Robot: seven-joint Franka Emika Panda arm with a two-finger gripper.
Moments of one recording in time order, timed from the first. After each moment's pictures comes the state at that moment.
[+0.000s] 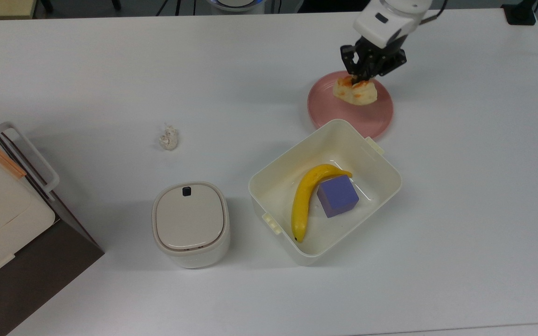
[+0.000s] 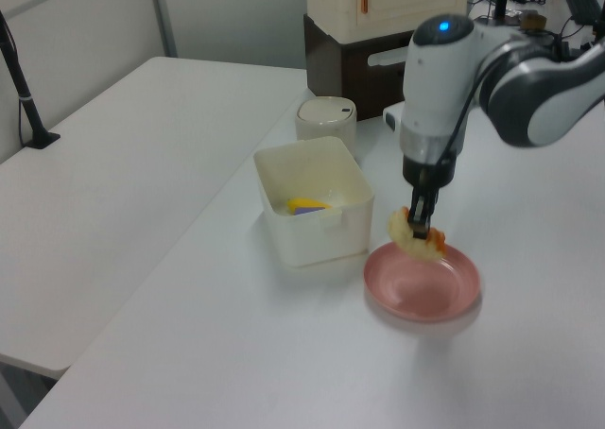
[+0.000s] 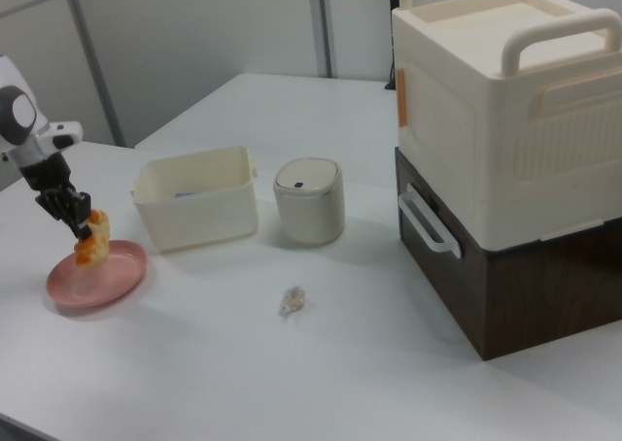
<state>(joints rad) 0.38 0.19 0.19 -1.87 -0.22 2.04 0.63</state>
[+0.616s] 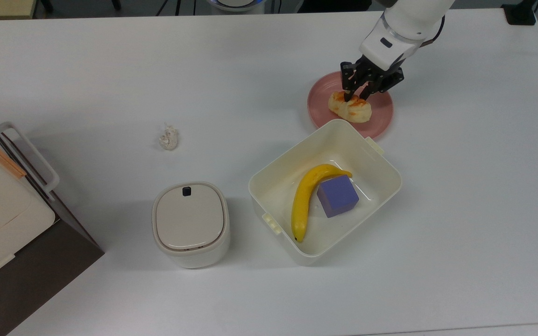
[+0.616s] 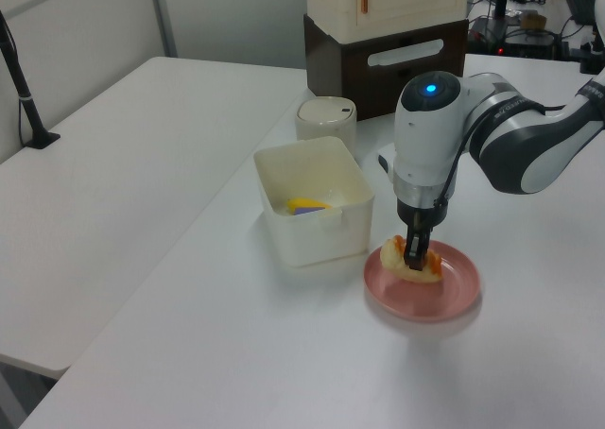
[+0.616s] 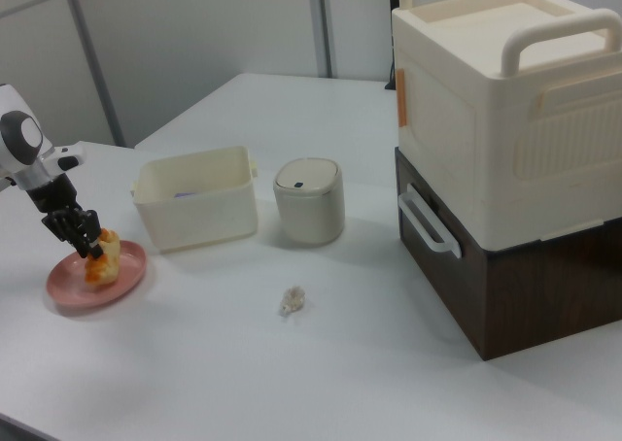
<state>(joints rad) 0.39 0.29 0.22 -1.87 -0.32 2.06 0.68</state>
